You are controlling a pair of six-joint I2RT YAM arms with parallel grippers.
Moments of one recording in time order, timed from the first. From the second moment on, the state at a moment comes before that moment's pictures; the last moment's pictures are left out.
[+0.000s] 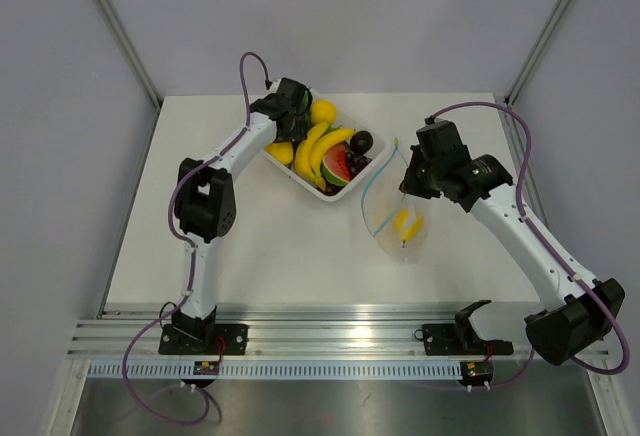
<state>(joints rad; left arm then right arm) -0.41 2.18 1.98 -0.73 -0.41 -0.44 0.47 1.26 1.30 -0.88 0.11 0.64</state>
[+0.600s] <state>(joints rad) -0.41 1.89 1.84 -0.72 -0.38 -0.45 0.47 1.26 1.30 -0.87 0.11 0.64</state>
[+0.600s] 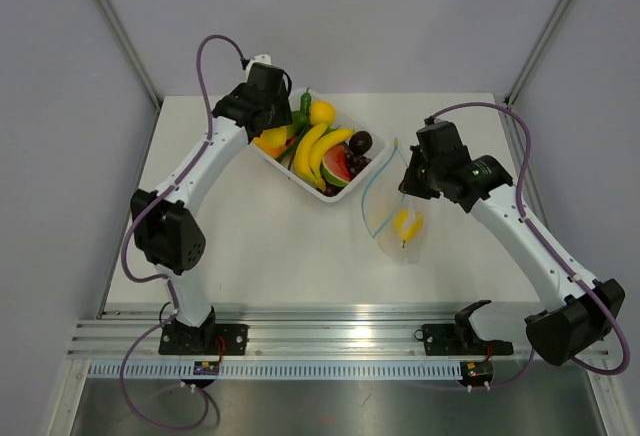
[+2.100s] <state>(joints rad) -0.77 1.73 1.46 -0.25 0.30 -0.69 0.47 1.29 1.31 -0.82 -0.01 0.65</state>
